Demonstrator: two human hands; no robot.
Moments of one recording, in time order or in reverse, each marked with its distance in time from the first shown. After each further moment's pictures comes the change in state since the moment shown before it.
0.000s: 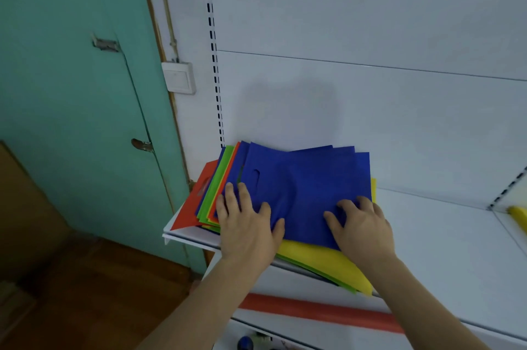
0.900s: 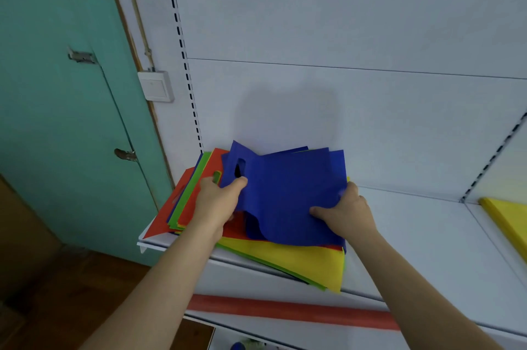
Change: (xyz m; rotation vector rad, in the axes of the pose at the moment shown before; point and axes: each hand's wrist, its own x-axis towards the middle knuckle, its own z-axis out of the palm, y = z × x) left_hand 0.056 -0.007 -0.040 -1.341 -0.155 -0.659; right_hand 0.037 0.023 -0.019 0.527 -0.150 0.275
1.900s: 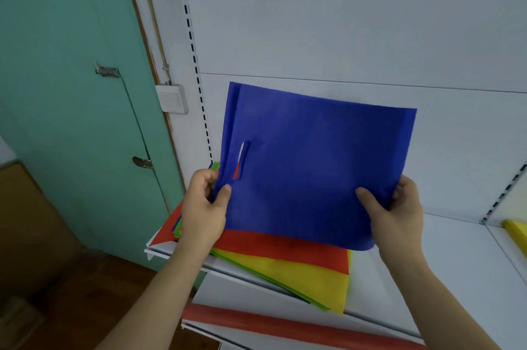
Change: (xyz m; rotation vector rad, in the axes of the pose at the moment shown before) left_hand 0.000 -0.015 -0.023 0.018 0.141 0.601; right_hand -0.005 0.021 -0.044 0.758 0.330 -0.344
